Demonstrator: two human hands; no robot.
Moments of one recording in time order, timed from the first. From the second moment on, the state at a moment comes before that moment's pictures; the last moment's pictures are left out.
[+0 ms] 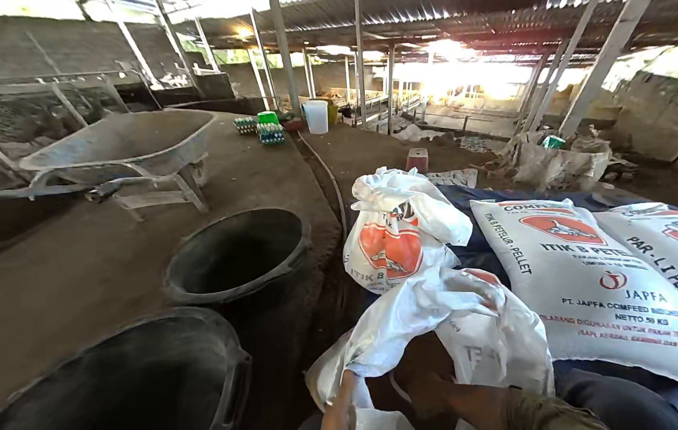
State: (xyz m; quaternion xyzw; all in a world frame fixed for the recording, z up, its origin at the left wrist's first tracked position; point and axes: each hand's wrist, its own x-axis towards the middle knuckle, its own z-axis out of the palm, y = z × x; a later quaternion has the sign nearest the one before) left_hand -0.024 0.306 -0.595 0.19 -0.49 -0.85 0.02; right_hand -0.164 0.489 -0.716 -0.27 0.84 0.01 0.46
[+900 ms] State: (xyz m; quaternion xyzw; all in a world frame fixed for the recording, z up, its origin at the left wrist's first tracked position) left_hand -0.058 0.287 -0.599 0.26 -0.73 -0.63 0.01; right_hand -0.229 0.534 -0.744 0.02 0.92 -0.32 0.23
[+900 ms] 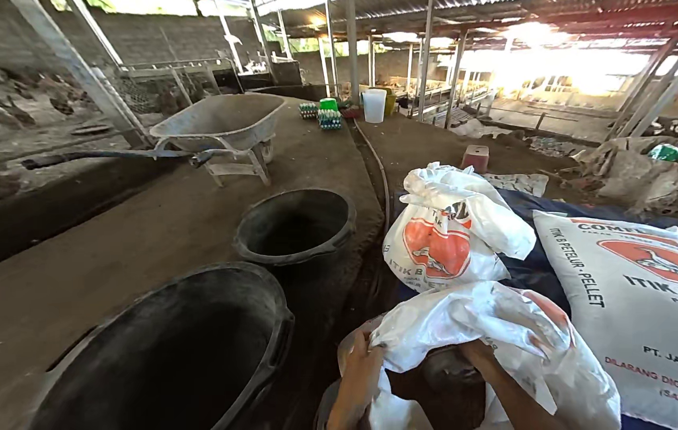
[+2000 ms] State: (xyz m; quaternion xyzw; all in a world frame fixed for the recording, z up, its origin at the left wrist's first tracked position) left_hand -0.051 0.324 -0.581 0.05 -0.49 -0.87 0.01; right_hand -0.227 0.512 -0.747 0.06 0.95 -0.24 0.17
